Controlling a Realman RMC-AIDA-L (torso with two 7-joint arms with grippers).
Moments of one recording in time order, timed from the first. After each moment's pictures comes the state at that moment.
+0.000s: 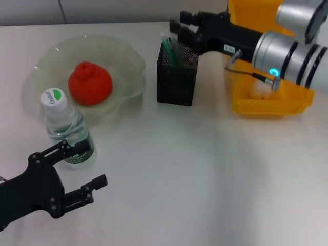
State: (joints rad) left arm -0.16 -2.07 0.76 0.49 1.71 1.79 -0.79; right arm 0.69 2.09 -1.32 -0.45 -1.08 -0.95 1.08
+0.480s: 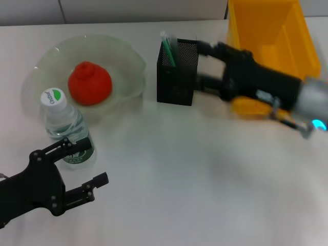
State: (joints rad) left arm -0.17 -2.06 0.76 0.49 1.71 1.79 -0.80; right arm 0.41 2.08 -1.36 -0.63 -1.10 -1.30 1.16
